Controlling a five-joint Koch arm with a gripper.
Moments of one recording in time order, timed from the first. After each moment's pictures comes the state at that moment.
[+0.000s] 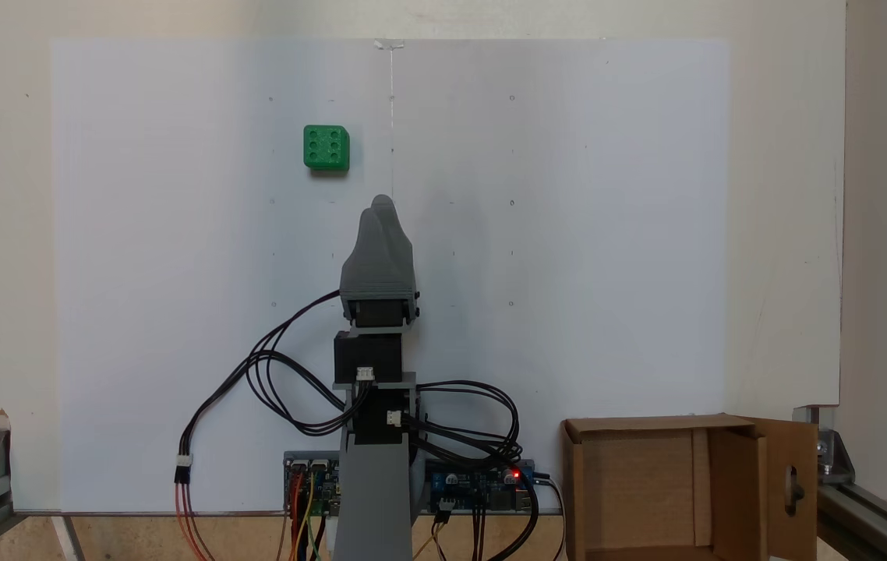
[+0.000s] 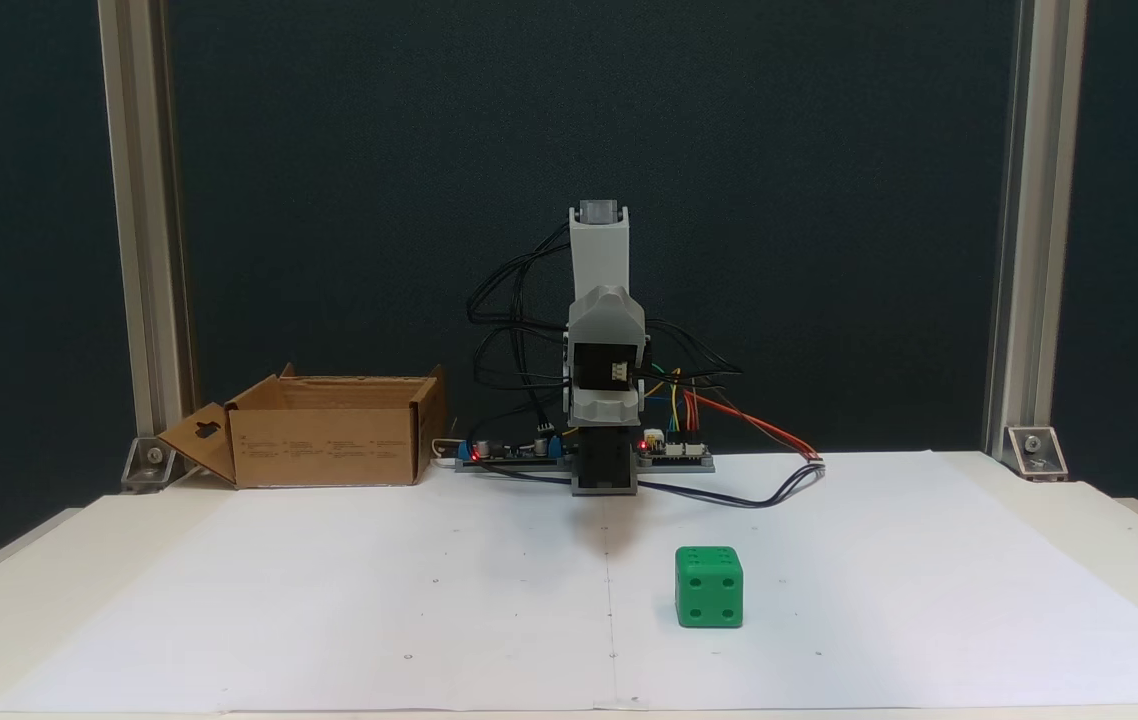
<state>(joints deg) -1.1 129.5 176.5 -78.4 -3.0</state>
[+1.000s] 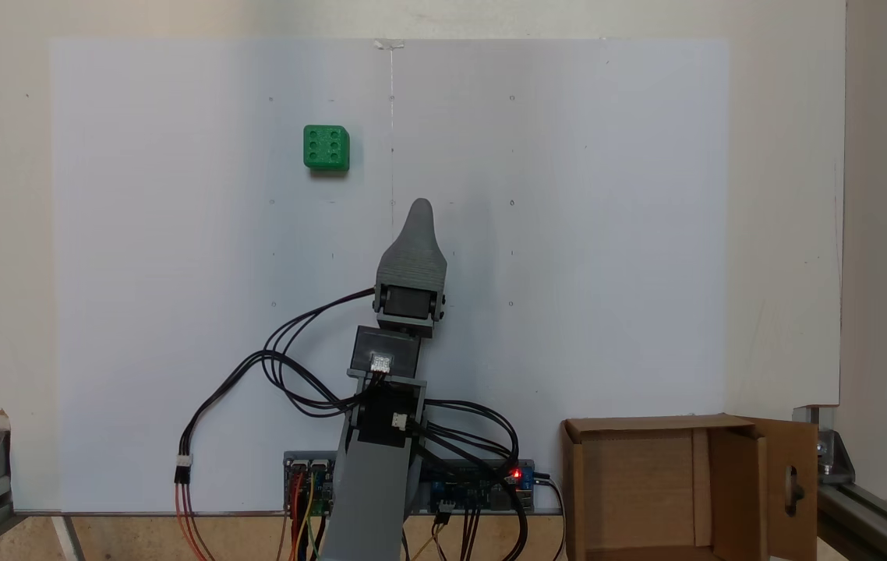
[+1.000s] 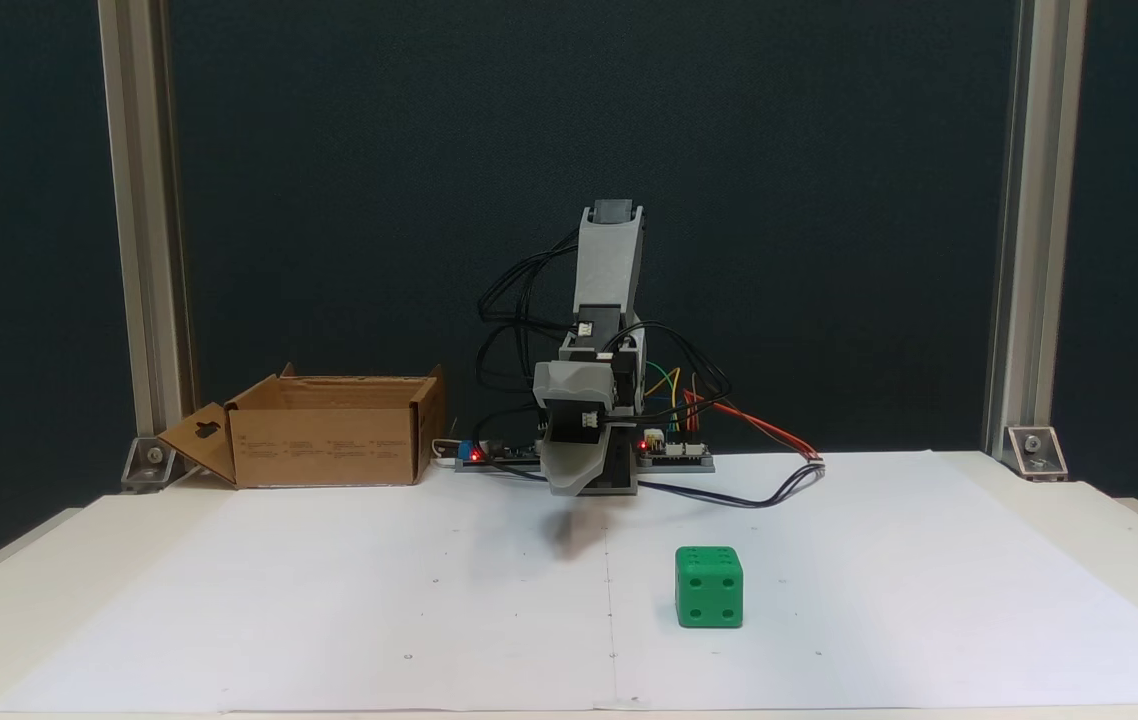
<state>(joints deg) 8.9 129.5 176.5 -57.7 -3.0</state>
